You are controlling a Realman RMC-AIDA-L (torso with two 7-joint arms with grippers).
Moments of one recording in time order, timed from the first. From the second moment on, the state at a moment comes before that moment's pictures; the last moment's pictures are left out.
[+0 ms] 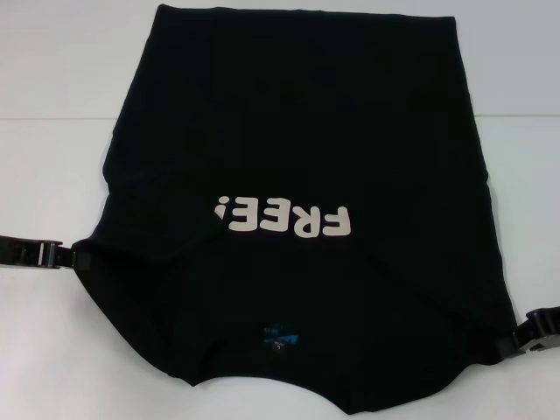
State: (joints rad) left arm -0.56 -1.98 0.58 0.92 2.48 1.54 -2.25; right arm 0.68 1.93 -0.75 -0.63 -2.58 -1.57 2.44
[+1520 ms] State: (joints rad) left arm -0.59 -1.89 0.59 0.78 2.48 1.60 -2.24; right arm 0.71 1.88 -0.57 -0.65 -2.56 -1.72 2.31
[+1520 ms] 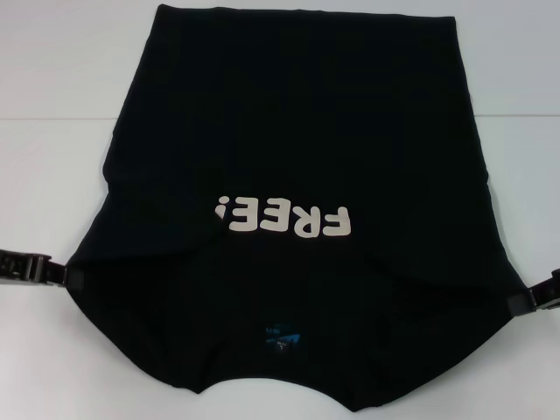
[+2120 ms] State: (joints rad) left arm -0.62 -1.86 0.68 0.75 2.64 1.85 -2.18; right arm 0.70 1.85 -0.66 -0.65 -2.60 -1.89 2.21
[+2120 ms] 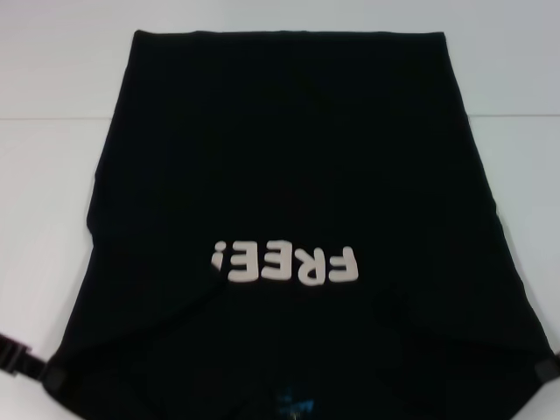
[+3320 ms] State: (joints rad) left arm -0.65 -1.92 0.24 0.52 2.22 1.22 -2.13; right arm 0.61 1.94 -0.32 -0.47 -2.06 -1.42 2.08
